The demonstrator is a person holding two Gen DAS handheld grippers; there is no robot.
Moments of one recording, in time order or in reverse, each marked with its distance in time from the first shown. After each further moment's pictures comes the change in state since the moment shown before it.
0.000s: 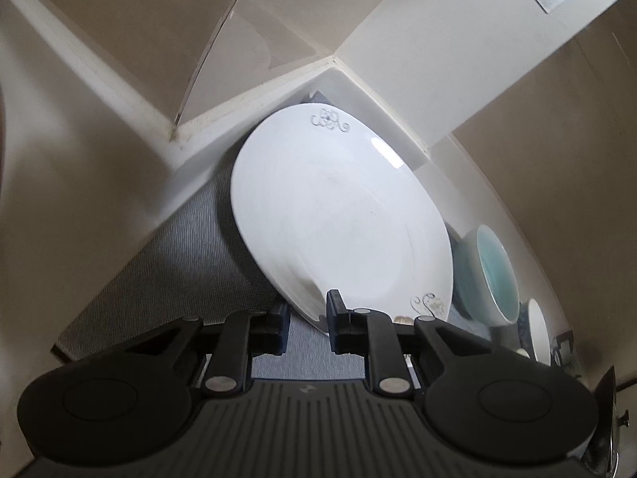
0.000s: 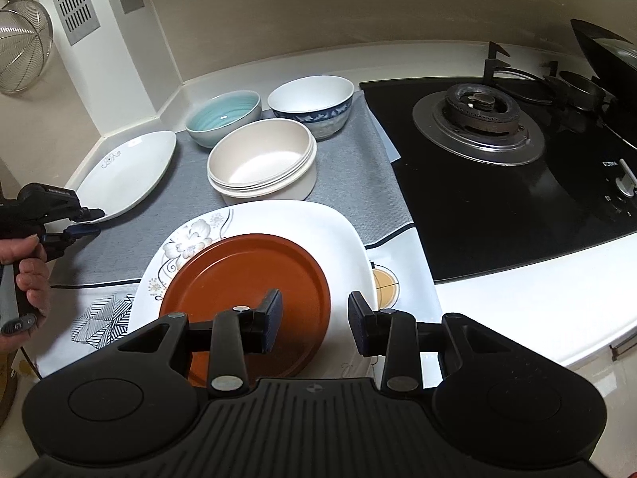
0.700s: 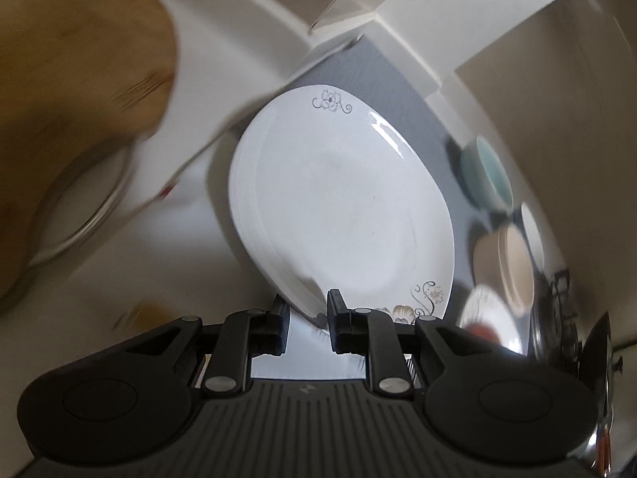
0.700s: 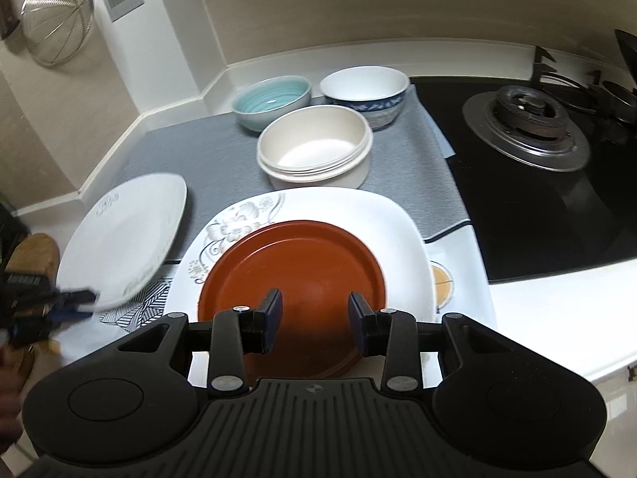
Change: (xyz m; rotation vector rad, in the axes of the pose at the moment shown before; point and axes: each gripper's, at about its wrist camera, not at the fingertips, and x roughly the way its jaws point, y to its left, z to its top) left arm -0.106 0.042 -0.095 -0.023 0.137 0.050; right arm 0.011 0.025 -0.004 -0.074 0.025 0.093
